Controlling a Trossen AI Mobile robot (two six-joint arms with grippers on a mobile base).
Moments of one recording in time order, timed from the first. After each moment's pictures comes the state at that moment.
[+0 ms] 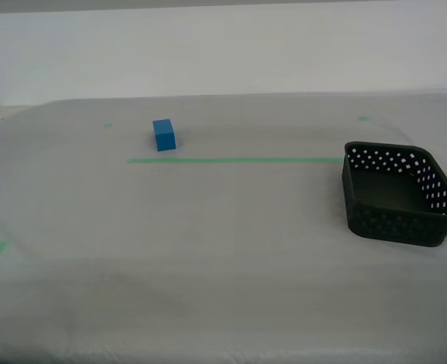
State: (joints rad) arm 0 0.00 1.05 0.52 0.59 0.00 0.00; arm 1 0.00 1.05 0.52 0.61 -0.01 0.00
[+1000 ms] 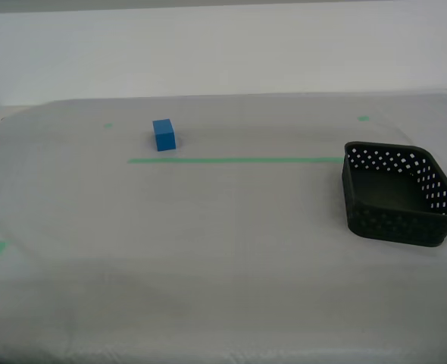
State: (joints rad) arm 0 0.00 1.05 0.52 0.55 0.00 0.00; arm 1 0.00 1.05 0.52 0.61 -0.01 0.00
